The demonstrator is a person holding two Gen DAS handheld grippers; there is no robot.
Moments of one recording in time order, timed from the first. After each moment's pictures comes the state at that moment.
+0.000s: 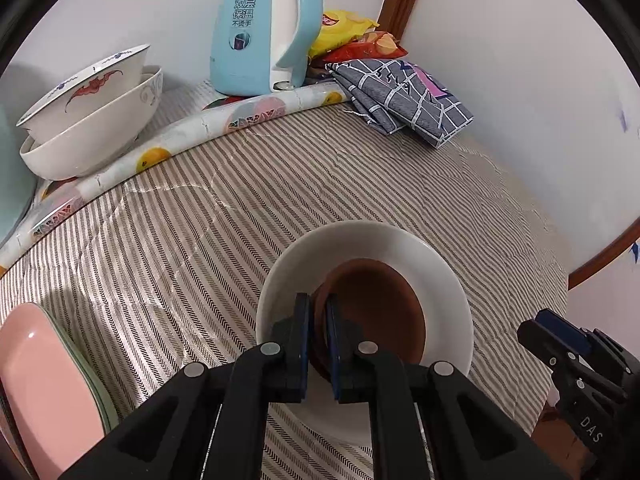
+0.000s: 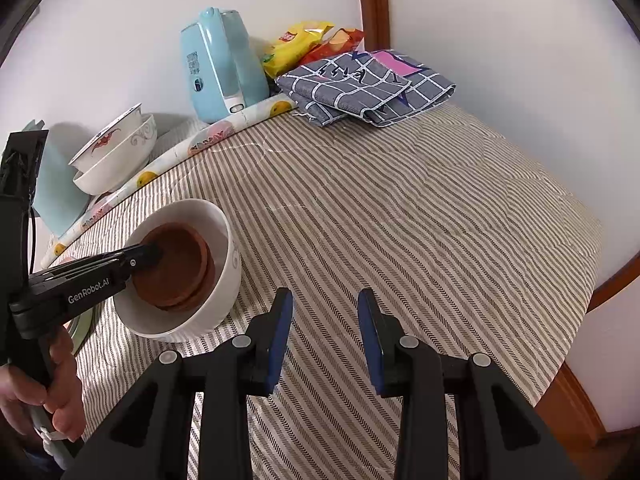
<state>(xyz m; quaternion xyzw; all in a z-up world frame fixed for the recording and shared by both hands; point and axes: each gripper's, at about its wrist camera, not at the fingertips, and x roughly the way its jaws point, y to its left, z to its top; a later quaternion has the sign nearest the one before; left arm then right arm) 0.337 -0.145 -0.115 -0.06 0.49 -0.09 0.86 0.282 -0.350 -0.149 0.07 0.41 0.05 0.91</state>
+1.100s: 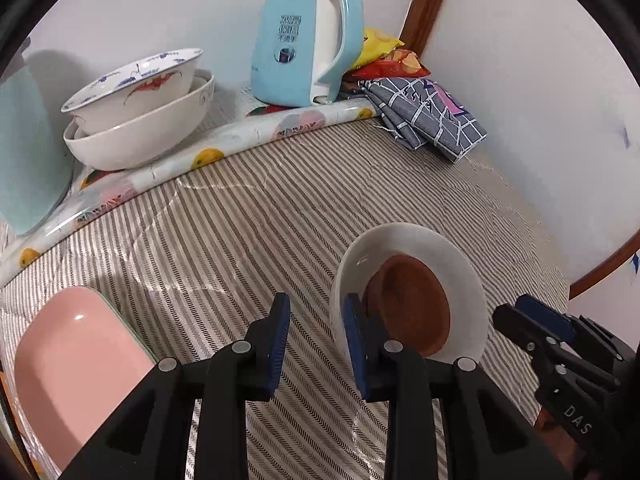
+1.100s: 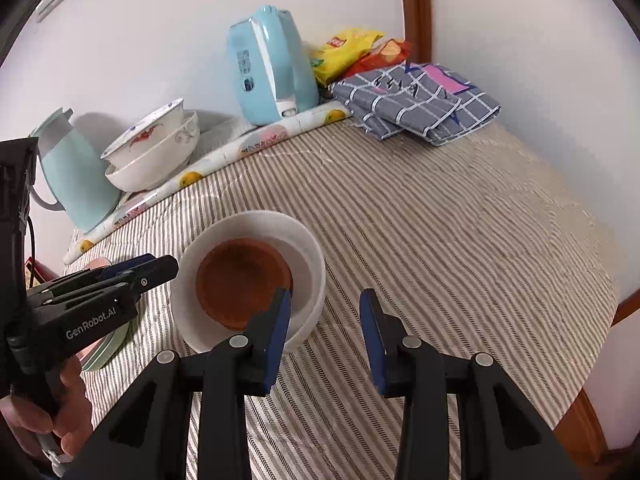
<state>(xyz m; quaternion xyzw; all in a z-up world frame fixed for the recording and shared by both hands) 0.321 -0.106 -0.099 -0.07 0.49 -0.06 0.87 0.291 -0.298 -0.134 0.06 0.41 0.09 0.91</state>
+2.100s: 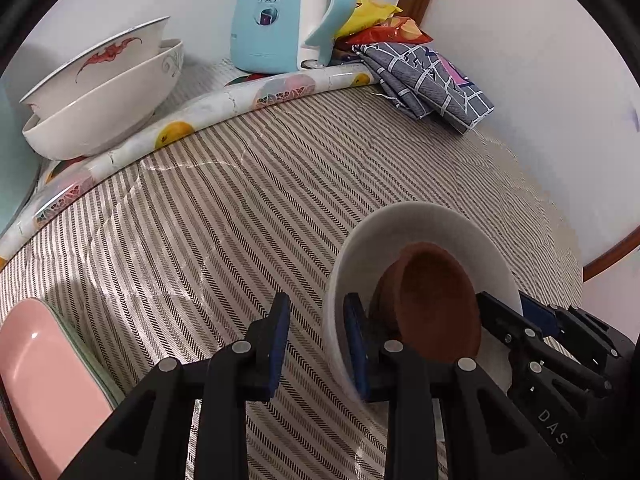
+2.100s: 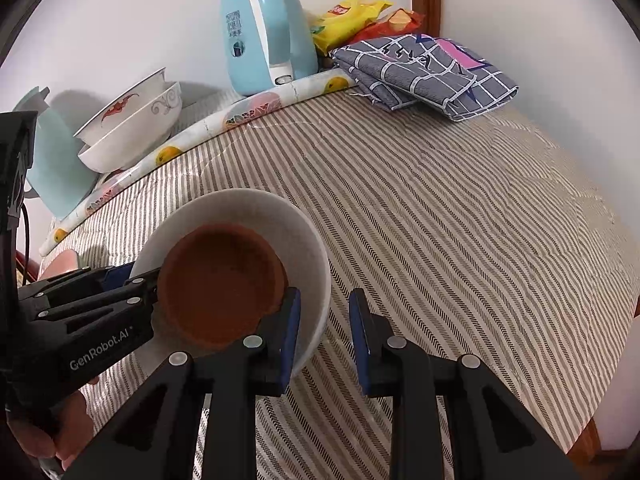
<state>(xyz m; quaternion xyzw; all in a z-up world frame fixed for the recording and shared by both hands) 0.347 -0.122 -0.139 -0.06 0.52 -0.07 0.85 0.325 -0.282 -0.166 0.04 0.43 0.09 0.90</state>
